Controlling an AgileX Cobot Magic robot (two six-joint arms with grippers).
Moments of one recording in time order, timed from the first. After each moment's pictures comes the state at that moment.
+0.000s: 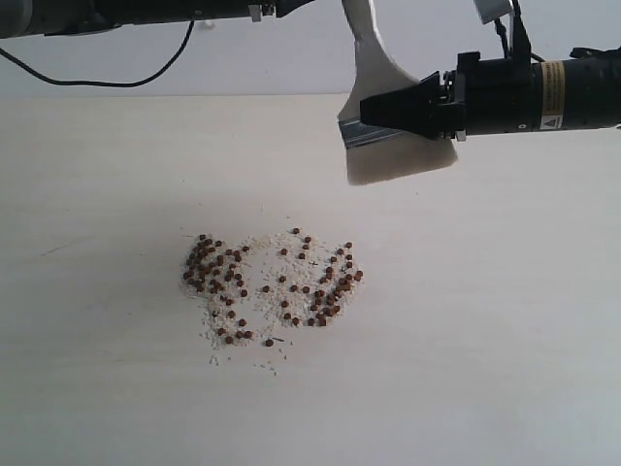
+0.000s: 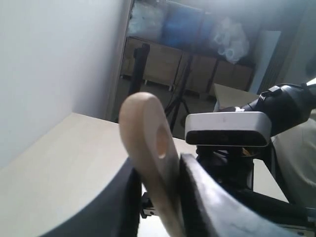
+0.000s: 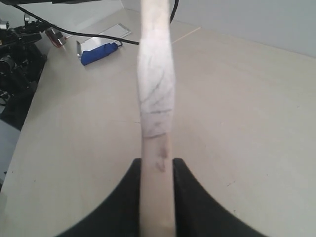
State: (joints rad) left arm -0.47 2.22 -1.79 -1.75 1.24 1.68; right arm 0.04 1.95 -1.09 -1.52 -1.20 1.27
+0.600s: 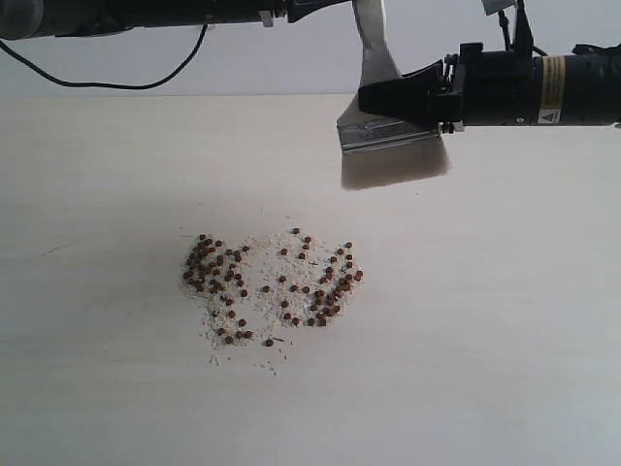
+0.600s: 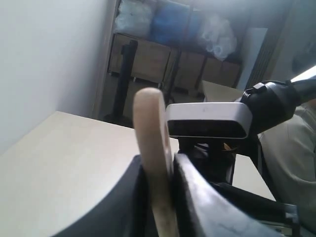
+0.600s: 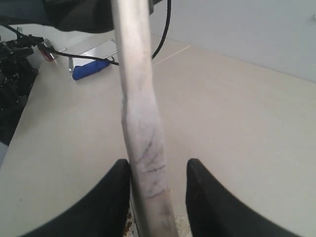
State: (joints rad) left arm -0.49 2.22 -1.79 -1.74 1.25 1.67; right arm 0.04 1.95 -1.09 -1.45 -1.19 1.22
